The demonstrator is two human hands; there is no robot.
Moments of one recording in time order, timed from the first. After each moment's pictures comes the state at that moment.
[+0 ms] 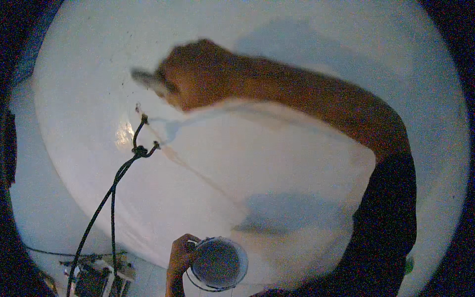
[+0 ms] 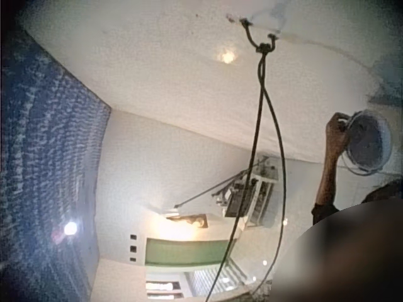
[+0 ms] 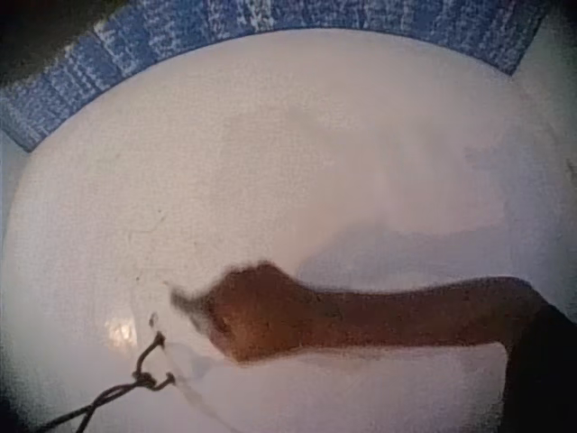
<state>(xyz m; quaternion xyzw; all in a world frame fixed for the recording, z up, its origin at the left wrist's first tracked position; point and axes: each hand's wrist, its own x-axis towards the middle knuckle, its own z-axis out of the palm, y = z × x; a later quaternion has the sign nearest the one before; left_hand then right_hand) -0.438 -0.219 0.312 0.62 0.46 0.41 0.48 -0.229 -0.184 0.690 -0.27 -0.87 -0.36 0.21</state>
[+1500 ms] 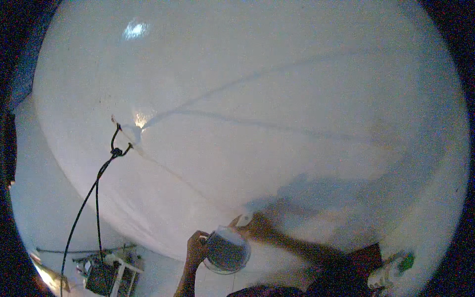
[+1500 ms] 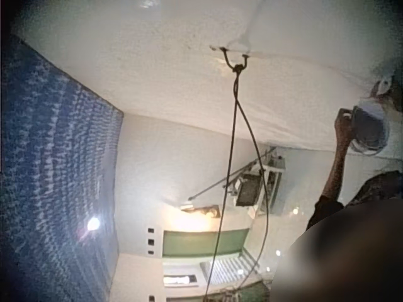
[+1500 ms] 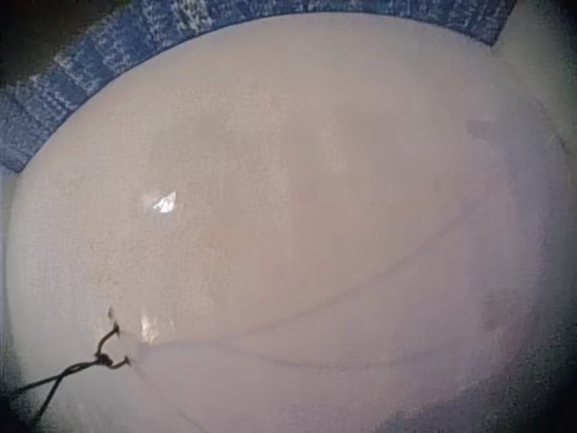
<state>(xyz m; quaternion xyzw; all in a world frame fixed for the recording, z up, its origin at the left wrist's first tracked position) -0.337 -0.240 0.215 0.70 0.55 0.40 0.22 -0.077 -0.249 0.274 -0.40 -0.68 0.46 0.41</state>
